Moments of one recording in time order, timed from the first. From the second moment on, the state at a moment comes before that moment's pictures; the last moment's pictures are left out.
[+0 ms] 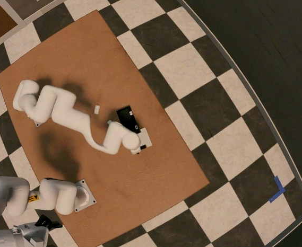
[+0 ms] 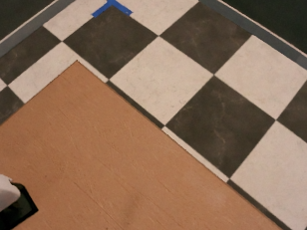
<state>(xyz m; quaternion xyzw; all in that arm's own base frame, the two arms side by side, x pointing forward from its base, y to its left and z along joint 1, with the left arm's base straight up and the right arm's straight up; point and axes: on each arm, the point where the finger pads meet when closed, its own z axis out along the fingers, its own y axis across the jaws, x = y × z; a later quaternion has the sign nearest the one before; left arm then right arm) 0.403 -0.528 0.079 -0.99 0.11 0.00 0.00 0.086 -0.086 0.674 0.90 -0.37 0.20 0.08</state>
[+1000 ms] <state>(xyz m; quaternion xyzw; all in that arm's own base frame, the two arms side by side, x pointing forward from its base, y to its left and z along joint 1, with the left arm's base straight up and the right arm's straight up) 0.404 -0.528 0.036 -0.99 0.11 0.00 0.00 0.086 -0.086 0.674 0.90 -0.37 0.20 0.08</state>
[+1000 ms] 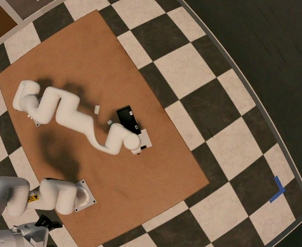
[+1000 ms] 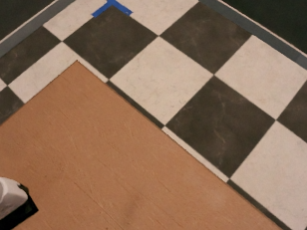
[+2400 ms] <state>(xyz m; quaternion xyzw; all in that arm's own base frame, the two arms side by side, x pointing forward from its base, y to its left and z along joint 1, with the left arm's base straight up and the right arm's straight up) 0.403 -0.528 0.054 -0.99 0.11 0.00 0.00 0.086 -0.086 0.674 0.90 -0.37 0.20 0.08</state>
